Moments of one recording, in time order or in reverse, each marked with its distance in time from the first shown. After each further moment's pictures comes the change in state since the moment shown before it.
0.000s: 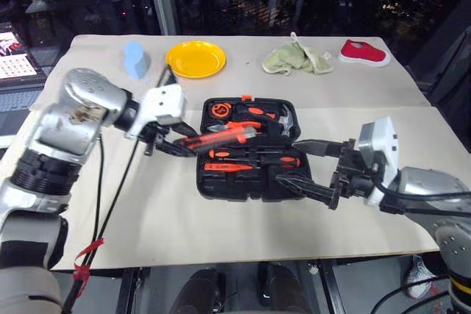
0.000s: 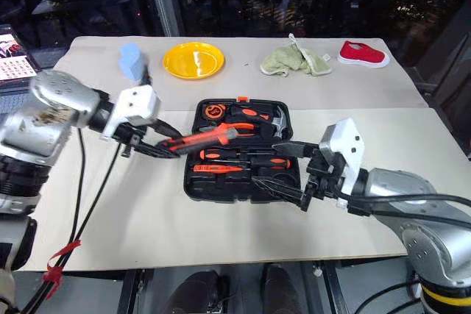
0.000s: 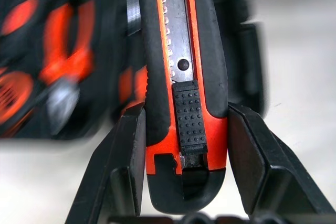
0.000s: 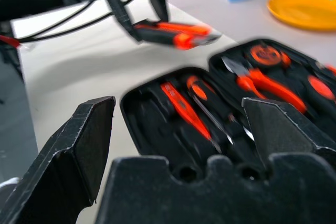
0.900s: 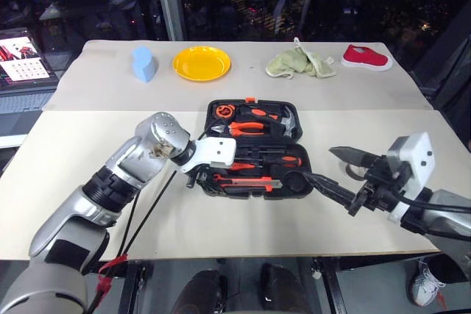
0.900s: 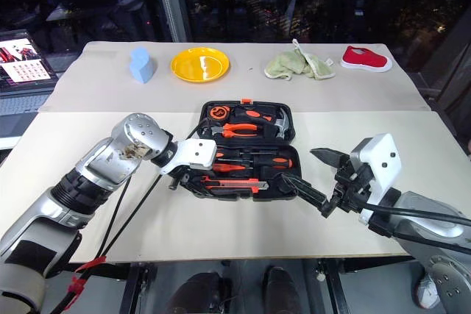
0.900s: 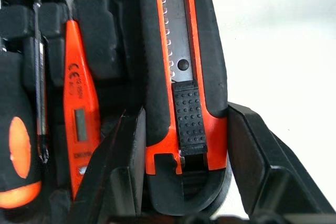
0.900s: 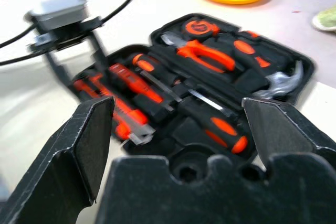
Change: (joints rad) left arm 0.050 -0.180 -0.194 -0.003 0.211 0.105 0.129; right arm 0.206 -0.039 -0.174 -0.063 0.061 -0.013 -0.114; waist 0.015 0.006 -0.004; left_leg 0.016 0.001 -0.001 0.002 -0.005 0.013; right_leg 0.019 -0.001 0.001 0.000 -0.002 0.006
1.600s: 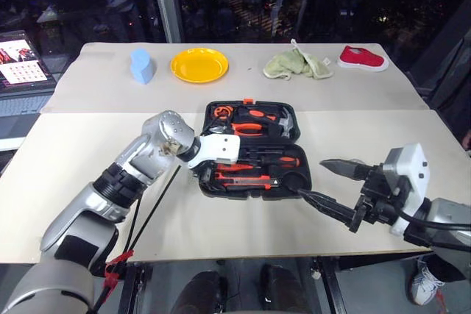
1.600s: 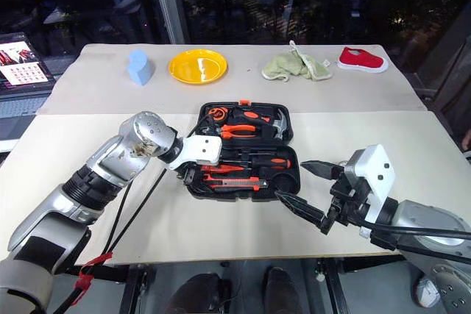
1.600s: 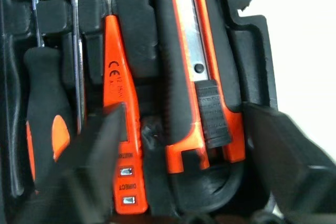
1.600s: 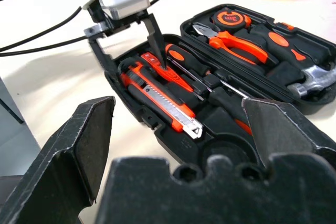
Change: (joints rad) left arm -0.035 -0.014 0.017 0.017 0.023 0.044 -0.021; right arm 0.048 -0.011 -0.003 -0.041 0.023 -0.002 0.034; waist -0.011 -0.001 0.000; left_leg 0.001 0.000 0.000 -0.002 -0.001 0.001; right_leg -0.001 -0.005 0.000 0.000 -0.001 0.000
